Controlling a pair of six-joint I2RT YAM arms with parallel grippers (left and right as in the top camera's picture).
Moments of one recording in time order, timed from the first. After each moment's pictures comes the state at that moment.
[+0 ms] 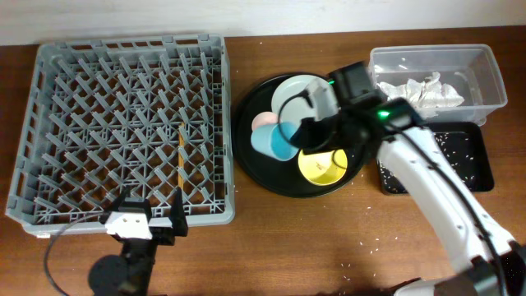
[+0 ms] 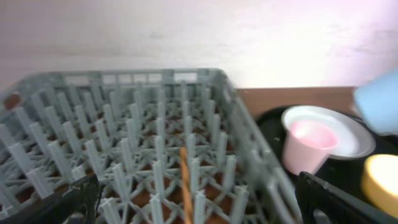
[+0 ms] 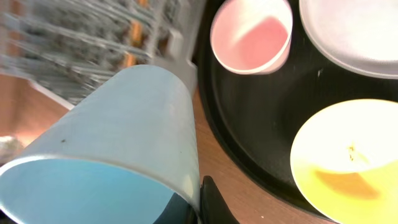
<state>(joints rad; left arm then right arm) 0.04 0.12 0.30 -0.32 0.13 -0.03 0.33 1.57 1.44 -0.94 -0.51 0.24</state>
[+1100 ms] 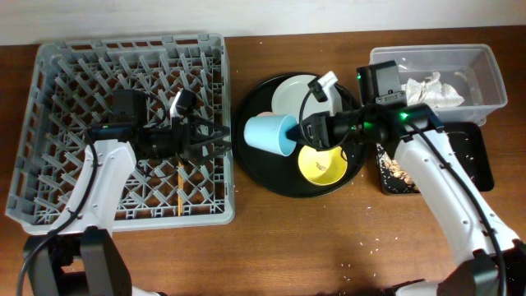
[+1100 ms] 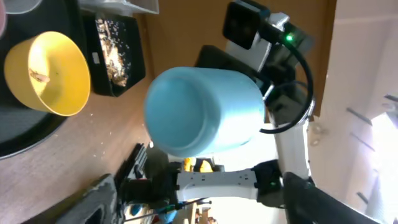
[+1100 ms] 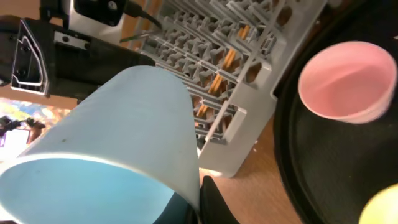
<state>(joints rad) 0.04 1.66 1.19 -0.80 1.52 -0.21 0.22 1.56 1.31 -0.71 -0.95 0.12</state>
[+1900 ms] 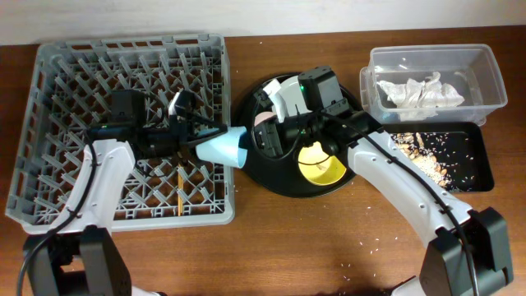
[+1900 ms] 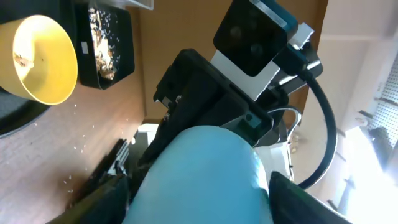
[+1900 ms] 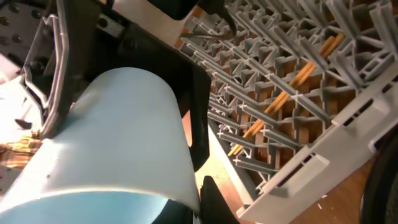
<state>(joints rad) 0.04 1.66 1.19 -0.80 1.55 -0.30 0.45 1.67 1.30 -0.37 -0.99 0.29</state>
